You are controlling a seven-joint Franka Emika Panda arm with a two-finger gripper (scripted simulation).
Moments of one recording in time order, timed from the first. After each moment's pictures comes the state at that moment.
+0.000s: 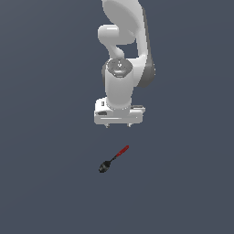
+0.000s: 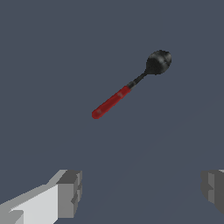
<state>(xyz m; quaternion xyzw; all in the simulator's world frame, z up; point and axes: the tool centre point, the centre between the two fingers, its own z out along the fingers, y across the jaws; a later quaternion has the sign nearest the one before) -0.005 0.006 0.157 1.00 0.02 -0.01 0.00</state>
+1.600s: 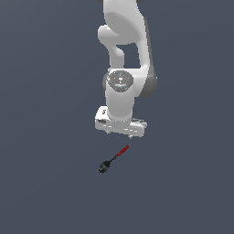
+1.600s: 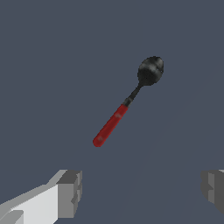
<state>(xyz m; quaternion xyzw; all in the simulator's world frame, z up) 0.031 0.011 0.139 0.99 -0.10 -0.01 0.00</state>
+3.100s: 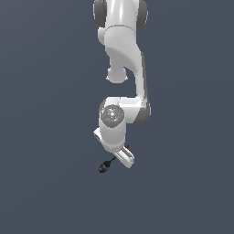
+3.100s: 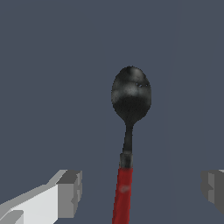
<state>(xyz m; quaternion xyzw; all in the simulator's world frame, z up) 0.088 -0.013 0.060 0.93 -0.37 0.00 0.00</state>
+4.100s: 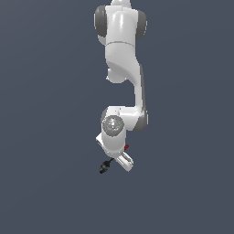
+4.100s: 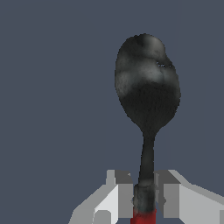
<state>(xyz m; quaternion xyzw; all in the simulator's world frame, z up) 0.089 -0.012 0.012 0.93 -0.37 0.00 0.00</state>
